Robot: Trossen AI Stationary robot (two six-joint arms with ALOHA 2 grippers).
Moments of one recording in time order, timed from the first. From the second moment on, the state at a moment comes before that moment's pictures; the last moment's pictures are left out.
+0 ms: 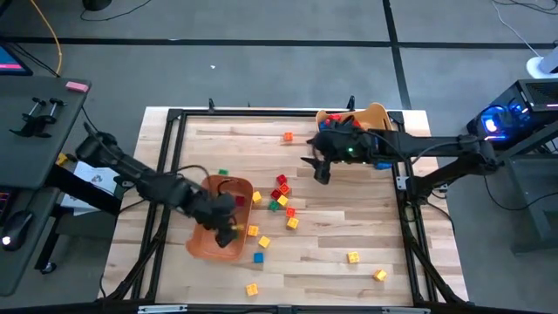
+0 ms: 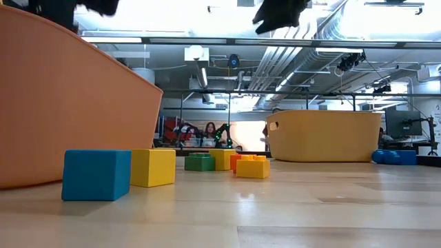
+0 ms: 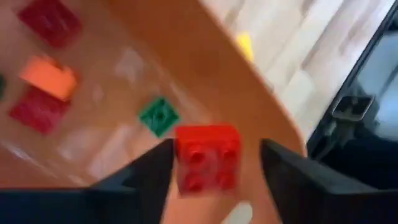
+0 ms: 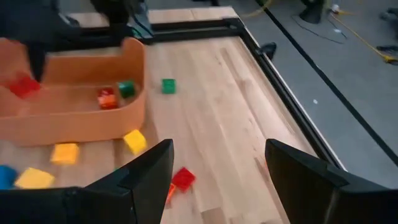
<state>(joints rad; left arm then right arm) -0.46 1.34 1.02 -0.79 -0.02 -1.16 -0.03 1.33 1.26 -0.51 0.26 0.04</state>
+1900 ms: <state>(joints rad) -0.36 0.85 1.02 -0.77 -0.58 -0.82 0.39 1.98 1.19 -0.34 0.35 0.68</state>
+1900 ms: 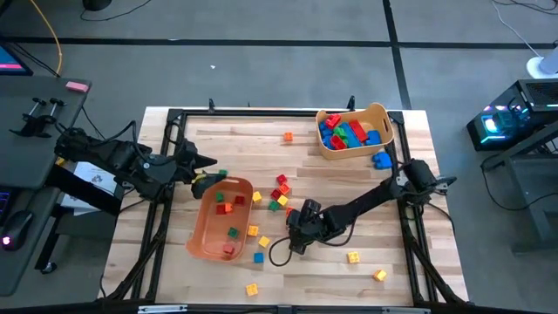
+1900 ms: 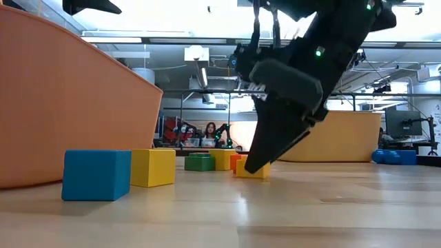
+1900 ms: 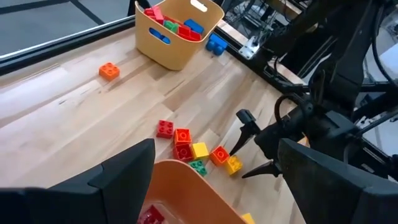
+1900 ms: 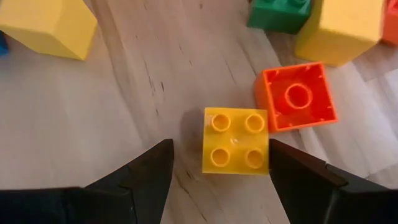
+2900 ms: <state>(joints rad) -0.31 0.85 1.02 -0.73 -0.72 -0.84 0.09 1.83 1.40 -0.05 0.17 -0.05</state>
